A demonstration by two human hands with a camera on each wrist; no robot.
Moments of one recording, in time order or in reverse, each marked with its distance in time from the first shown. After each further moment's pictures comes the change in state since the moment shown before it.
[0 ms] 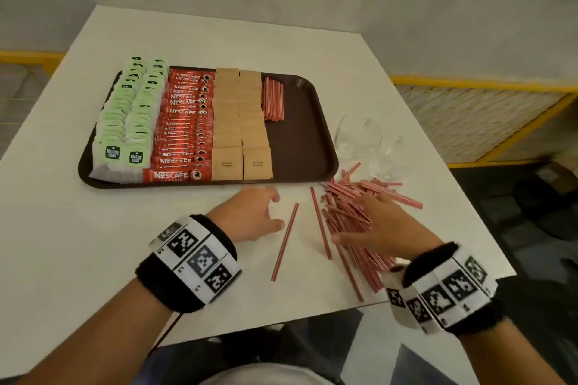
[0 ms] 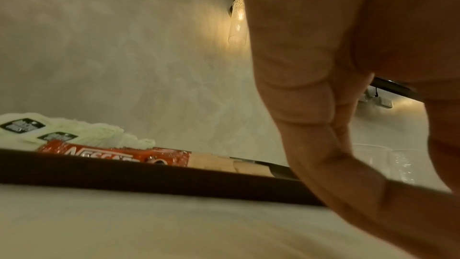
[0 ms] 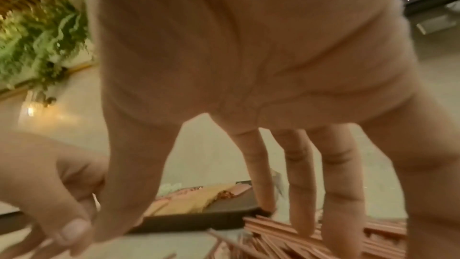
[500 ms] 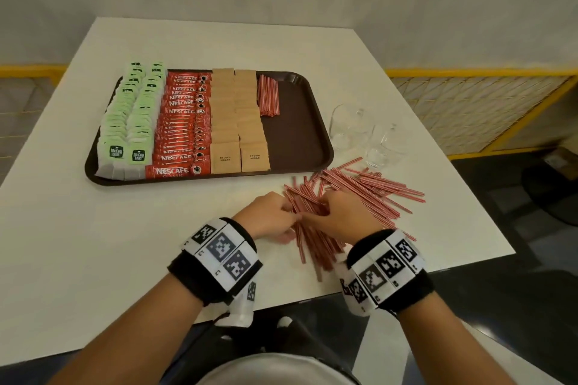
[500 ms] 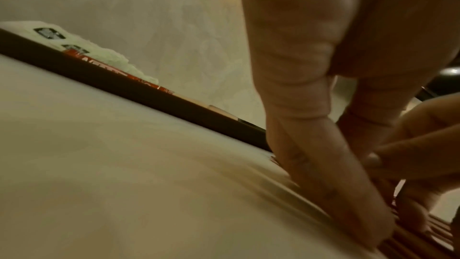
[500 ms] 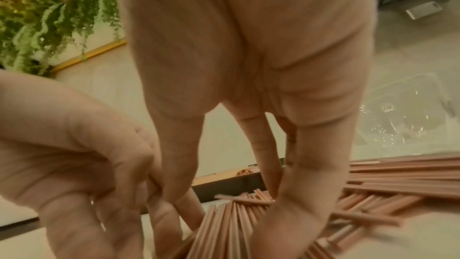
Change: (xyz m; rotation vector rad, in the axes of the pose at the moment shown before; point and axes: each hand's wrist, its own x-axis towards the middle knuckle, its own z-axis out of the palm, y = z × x) left_hand 0.008 0.018 0.035 -0.246 -0.047 -0.097; right_hand 0.023 -0.030 0.044 0.121 0.122 -0.078
